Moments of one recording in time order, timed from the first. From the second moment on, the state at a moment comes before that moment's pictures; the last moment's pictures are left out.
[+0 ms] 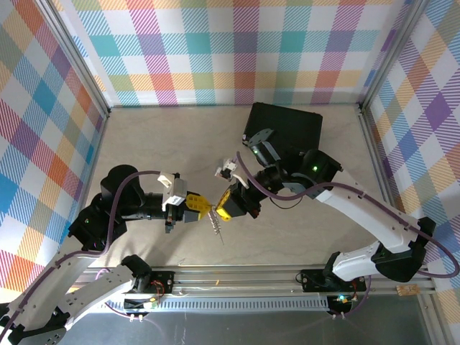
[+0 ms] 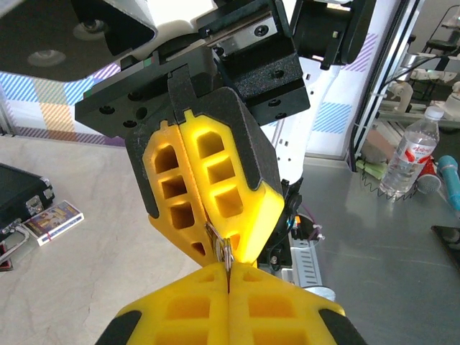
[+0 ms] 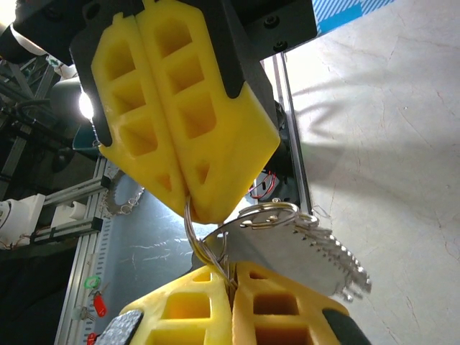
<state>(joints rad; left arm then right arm) -0.67 0.73 1.01 -0.54 0.82 0.13 0.97 1.36 1.60 -0.99 -0.76 -0.01</state>
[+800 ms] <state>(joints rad) -0.67 0.73 1.01 -0.56 0.66 0.18 0.96 1.35 1.58 -0.95 -0.72 0.00</state>
